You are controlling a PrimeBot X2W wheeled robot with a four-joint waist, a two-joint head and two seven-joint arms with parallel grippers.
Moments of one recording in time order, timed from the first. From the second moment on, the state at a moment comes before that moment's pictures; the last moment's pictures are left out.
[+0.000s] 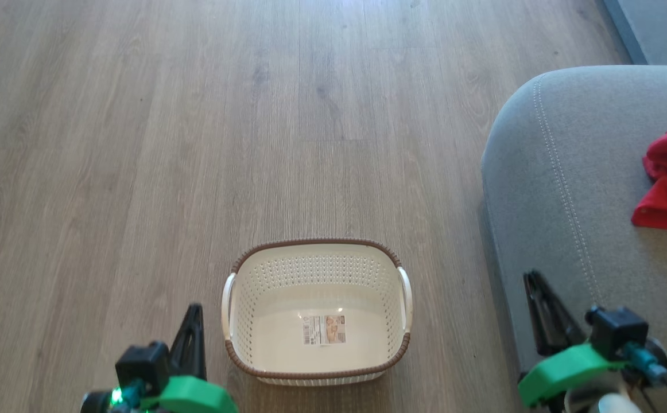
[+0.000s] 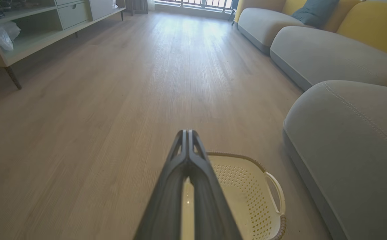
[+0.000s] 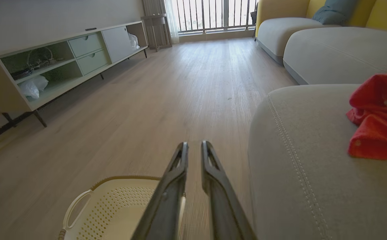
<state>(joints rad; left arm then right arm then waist) 0.08 0.05 -0.19 0.17 -0.25 0.13 -0.26 0.02 -0.09 0.04 0.24 0.19 0.13 -0.25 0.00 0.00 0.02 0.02</state>
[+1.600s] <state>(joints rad) 0.06 0.07 -0.13 0.22 -0.79 0.04 -0.14 0.03 -0.07 -0.01 0.28 0.73 0.13 -0.12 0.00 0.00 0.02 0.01</state>
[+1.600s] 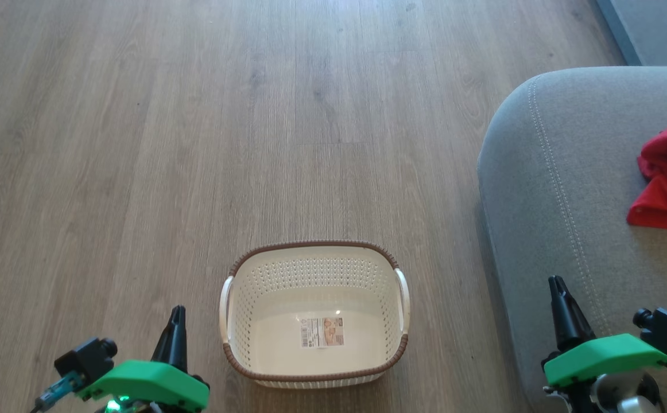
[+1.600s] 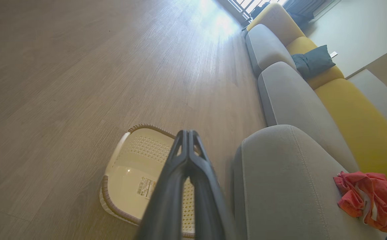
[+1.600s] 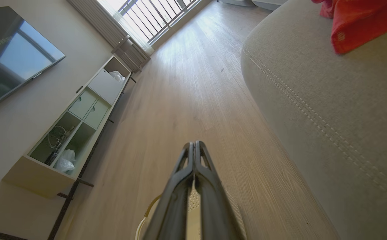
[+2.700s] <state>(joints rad) 0.02 0.07 -0.06 0.24 -1.15 -0.03 -0.05 -0.01 -0.07 -0.06 0.28 1.10 0.13 -0.03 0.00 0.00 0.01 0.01</state>
